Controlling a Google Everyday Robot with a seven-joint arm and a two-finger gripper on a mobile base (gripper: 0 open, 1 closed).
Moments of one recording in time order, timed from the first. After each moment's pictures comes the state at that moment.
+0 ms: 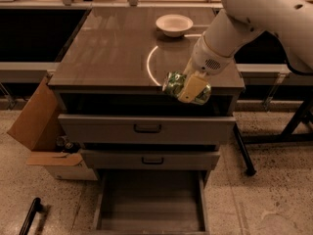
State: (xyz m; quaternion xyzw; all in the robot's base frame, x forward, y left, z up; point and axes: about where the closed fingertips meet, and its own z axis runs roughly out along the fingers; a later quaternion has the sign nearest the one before) arm 0.585 -0.095 0.856 -0.63 0.75 0.08 0.20
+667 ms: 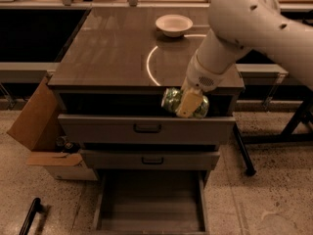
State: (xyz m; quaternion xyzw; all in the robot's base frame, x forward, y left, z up) arm 0.564 -0.090 0.822 -0.63 0.76 0.07 0.17
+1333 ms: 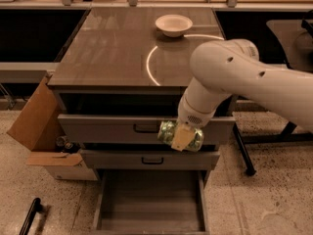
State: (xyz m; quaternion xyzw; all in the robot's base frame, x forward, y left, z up) arm 0.510 -0.078 0.747 -0.61 0.78 0.06 0.13
